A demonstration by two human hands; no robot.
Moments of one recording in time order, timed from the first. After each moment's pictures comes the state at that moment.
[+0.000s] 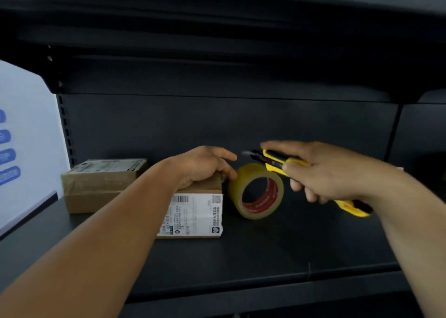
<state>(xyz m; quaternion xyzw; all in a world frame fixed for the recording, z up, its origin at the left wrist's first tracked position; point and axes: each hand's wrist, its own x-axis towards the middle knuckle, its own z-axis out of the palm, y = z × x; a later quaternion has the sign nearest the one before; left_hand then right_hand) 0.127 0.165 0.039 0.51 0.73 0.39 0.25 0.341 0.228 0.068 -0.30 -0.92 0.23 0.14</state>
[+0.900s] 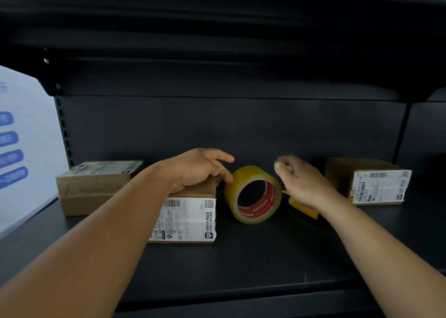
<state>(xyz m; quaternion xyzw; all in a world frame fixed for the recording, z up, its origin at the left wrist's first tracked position) 0.129 0.167 0.040 0.53 0.74 0.36 0.23 0.301 0.317 0.001 -0.38 -0.86 0.20 0.28</state>
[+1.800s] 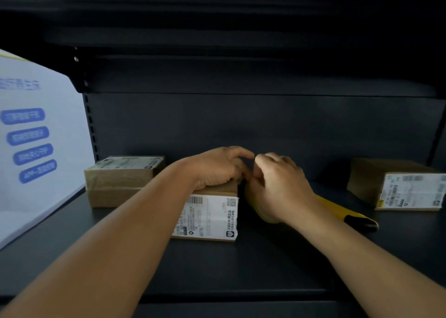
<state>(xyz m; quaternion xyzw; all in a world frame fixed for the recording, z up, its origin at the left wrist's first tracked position) 0.132 0.164 0.041 0.55 0.74 0.32 0.21 0.258 0.247 -0.002 -0.23 -0.91 0.02 0.34</state>
